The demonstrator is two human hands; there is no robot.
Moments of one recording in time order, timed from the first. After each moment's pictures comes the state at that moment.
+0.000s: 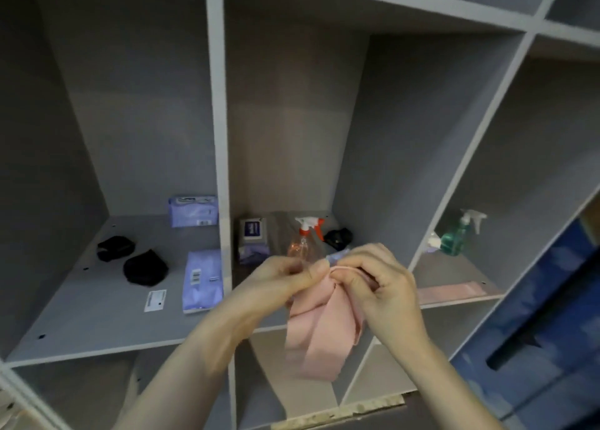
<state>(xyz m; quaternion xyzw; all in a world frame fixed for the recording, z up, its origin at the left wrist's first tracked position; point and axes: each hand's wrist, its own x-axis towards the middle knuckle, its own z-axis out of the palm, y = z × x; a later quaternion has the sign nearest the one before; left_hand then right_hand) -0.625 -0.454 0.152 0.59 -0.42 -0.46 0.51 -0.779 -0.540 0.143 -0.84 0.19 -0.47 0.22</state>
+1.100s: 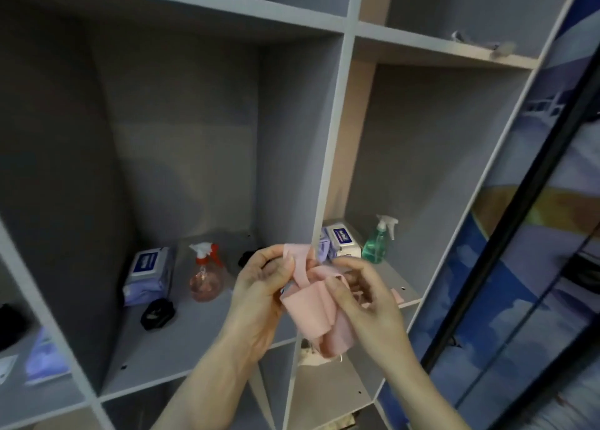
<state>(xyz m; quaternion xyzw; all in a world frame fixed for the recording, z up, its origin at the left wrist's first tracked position) -0.795 -0.617 0.154 0.39 -0.26 -0.46 0.75 -0.938 -0.670 0.137 -0.69 0.31 -0.47 0.44</state>
